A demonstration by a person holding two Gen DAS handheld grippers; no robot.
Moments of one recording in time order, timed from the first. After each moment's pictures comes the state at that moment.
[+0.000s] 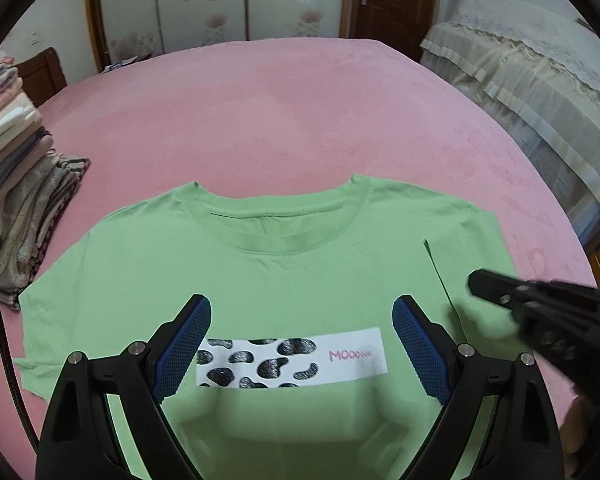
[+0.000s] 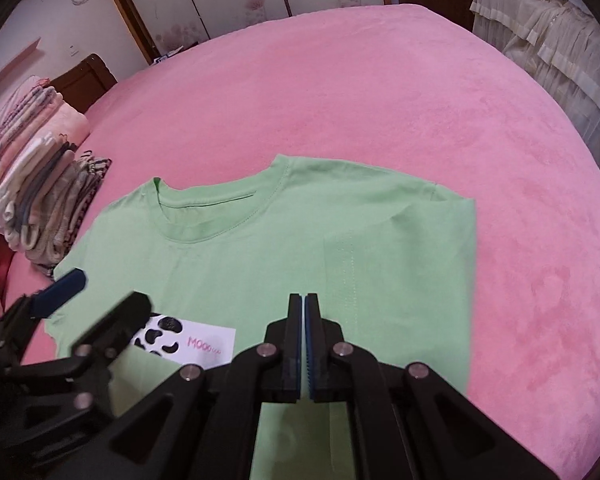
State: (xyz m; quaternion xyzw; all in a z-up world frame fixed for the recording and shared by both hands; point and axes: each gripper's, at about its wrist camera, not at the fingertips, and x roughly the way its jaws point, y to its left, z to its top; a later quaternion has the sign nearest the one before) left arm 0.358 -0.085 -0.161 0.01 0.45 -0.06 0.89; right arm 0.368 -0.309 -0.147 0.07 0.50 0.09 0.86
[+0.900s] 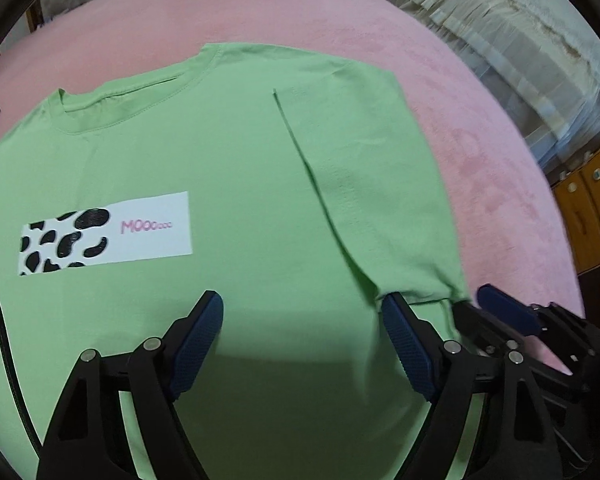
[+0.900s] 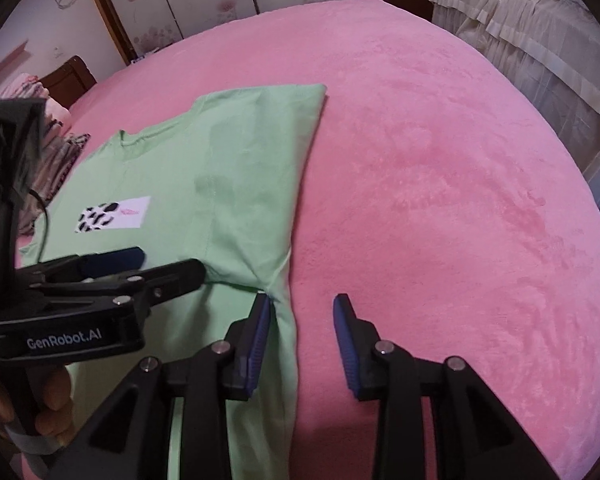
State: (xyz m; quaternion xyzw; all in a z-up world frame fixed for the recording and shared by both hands) left arm 0.321 -0.195 -0.231 0.00 0.56 -0.14 0.82; right arm 0.260 -0.388 -0.191 0.06 0.52 0.04 0.85
